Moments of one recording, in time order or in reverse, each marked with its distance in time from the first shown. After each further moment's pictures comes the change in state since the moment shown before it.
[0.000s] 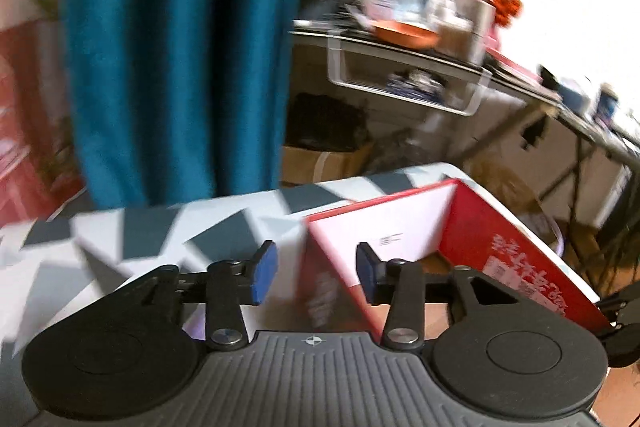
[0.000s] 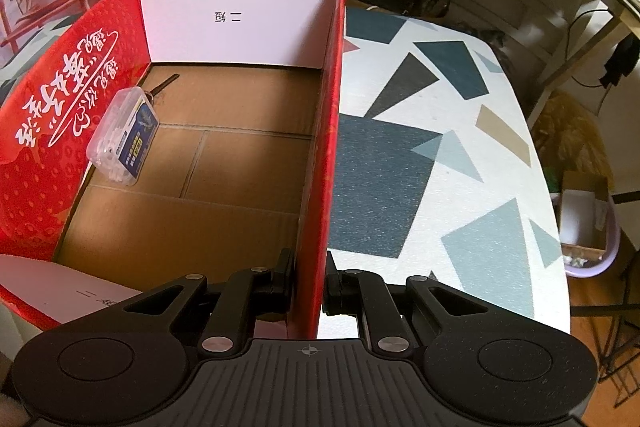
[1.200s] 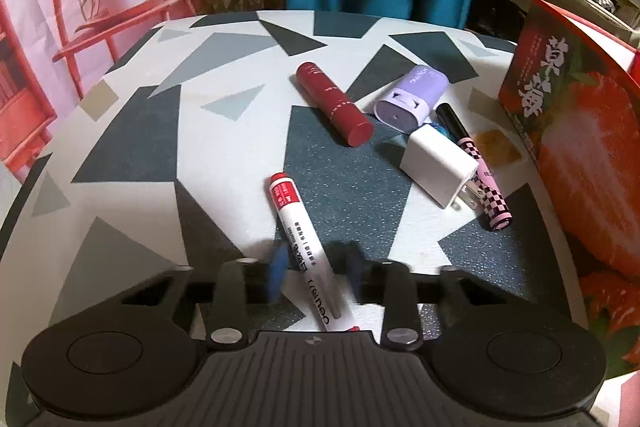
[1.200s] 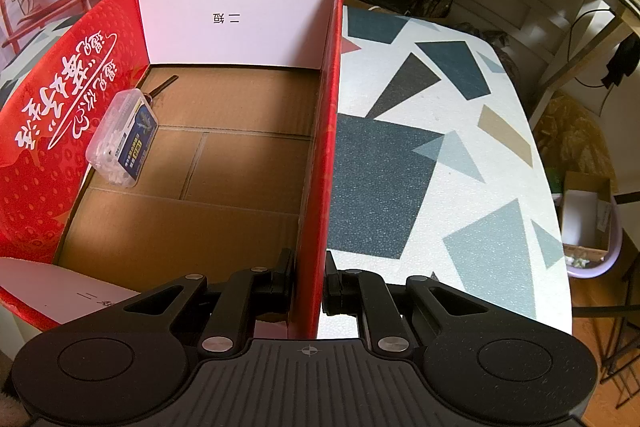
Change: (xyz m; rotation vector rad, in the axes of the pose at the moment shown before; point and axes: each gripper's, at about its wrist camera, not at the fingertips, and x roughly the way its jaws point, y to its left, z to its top) left arm -0.014 0.067 -0.150 -0.211 0.296 0.403; right arm 0.002 0.000 0.001 -0.003 0.000 0.001
